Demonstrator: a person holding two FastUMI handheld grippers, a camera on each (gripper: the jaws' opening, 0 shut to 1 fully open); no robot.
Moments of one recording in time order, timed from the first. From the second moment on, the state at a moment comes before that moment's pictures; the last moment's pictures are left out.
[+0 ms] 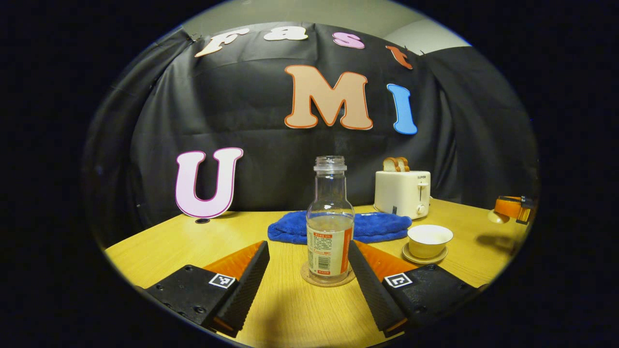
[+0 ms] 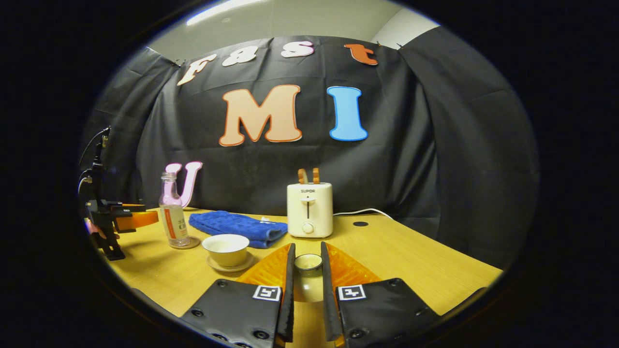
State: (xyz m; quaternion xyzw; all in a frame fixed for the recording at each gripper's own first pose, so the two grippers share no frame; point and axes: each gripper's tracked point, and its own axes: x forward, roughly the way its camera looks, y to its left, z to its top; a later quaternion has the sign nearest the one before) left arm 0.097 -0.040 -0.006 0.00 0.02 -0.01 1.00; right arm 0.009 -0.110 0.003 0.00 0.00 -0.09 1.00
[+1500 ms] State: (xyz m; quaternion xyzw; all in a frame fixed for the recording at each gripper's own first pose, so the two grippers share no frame) left arm 0.090 -0.020 0.001 0.00 0.01 0.02 1.00; right arm 0.138 0.024 -0.028 0.00 0.09 0.10 0.99
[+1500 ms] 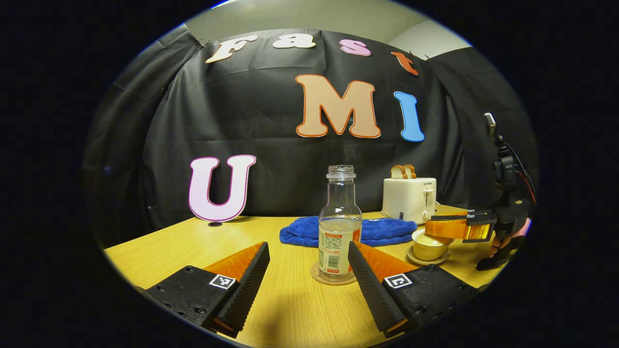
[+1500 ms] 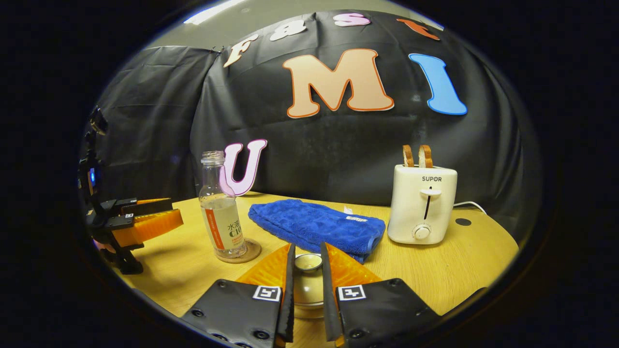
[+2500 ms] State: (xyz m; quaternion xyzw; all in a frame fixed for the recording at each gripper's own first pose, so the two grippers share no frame) left arm 0.091 -0.020 0.001 0.00 0.01 0.02 1.00; right arm 0.120 0.005 -0.001 0.00 0.01 0.05 1.00
